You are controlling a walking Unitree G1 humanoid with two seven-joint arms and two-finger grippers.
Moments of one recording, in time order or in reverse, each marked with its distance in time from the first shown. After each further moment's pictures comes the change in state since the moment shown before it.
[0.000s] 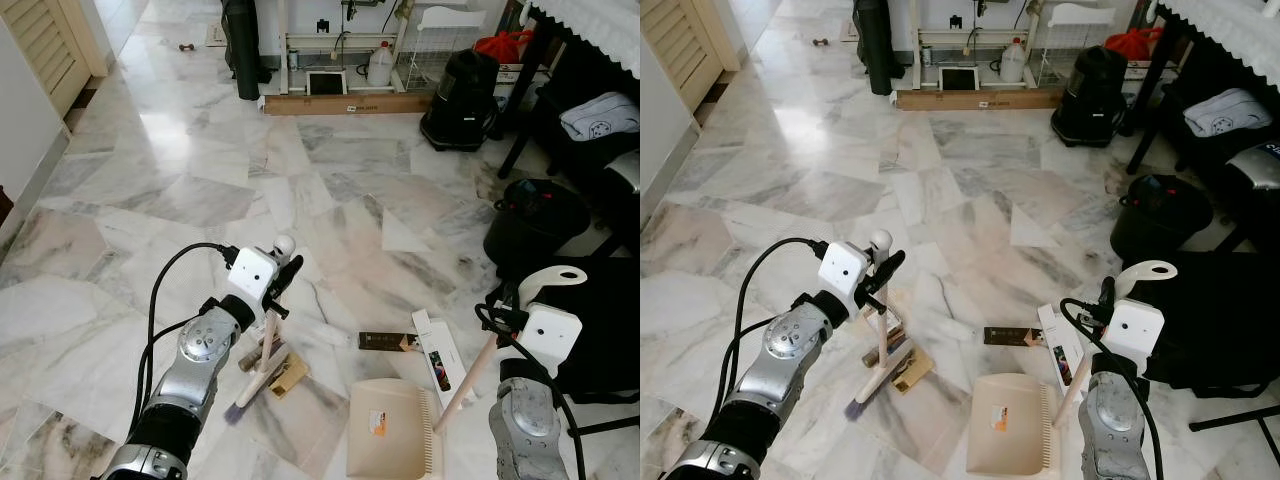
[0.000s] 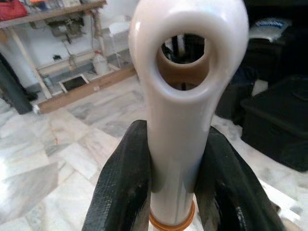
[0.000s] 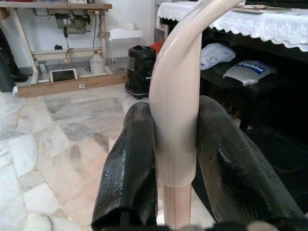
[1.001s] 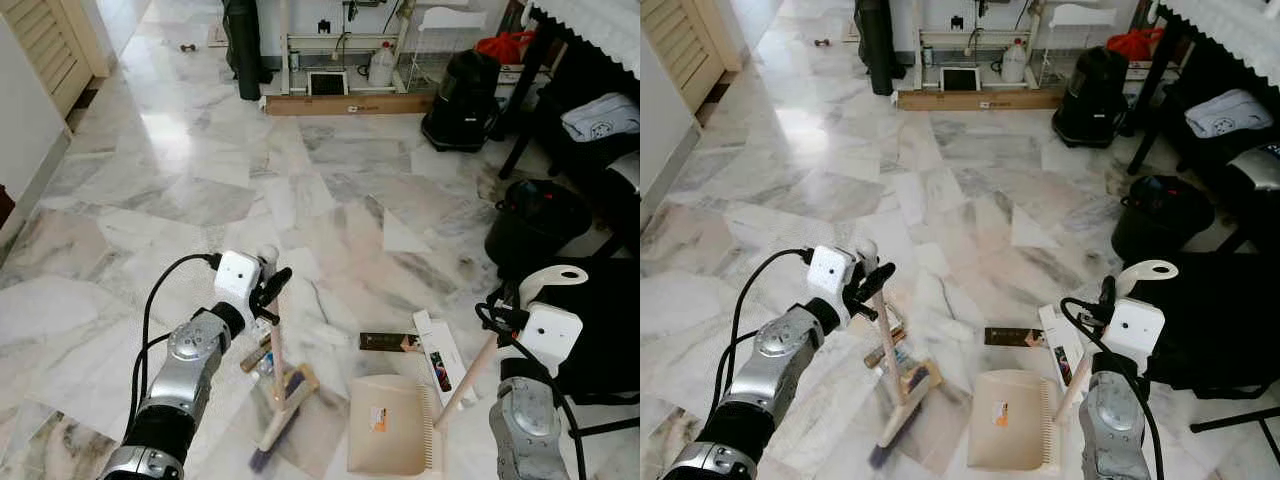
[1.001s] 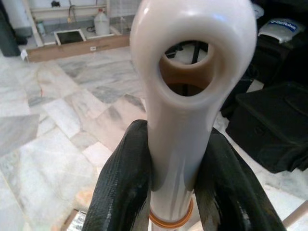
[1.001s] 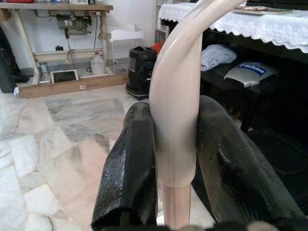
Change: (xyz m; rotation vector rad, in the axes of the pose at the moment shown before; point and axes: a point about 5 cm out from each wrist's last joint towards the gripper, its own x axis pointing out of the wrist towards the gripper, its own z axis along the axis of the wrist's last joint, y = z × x) left arm -0.006 0.009 -0.017 -0.237 0.110 0.051; right arm 0.001 0.000 0.001 -0.001 -0.005 0.000
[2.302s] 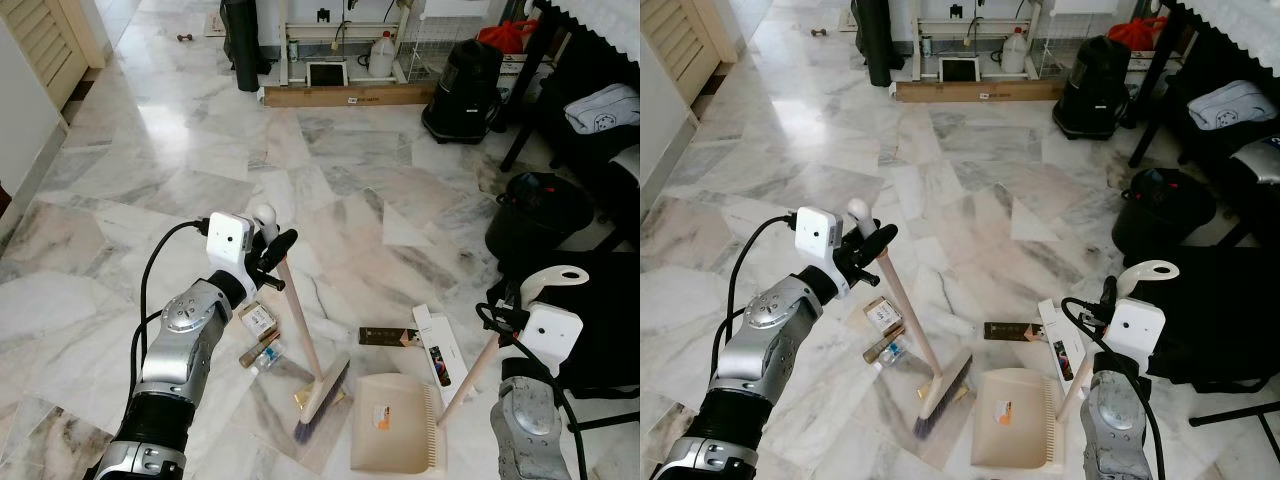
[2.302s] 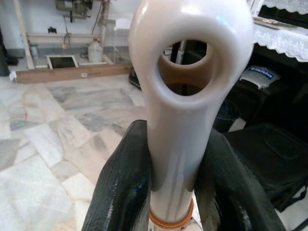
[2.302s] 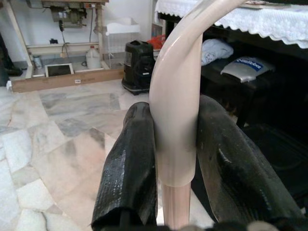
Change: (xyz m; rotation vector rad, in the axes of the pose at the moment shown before) left arm 0.004 0.001 0.059 -0.066 -0.153 -0.015; right arm 0.000 -0.001 -0.005 -0.008 0.006 -0.010
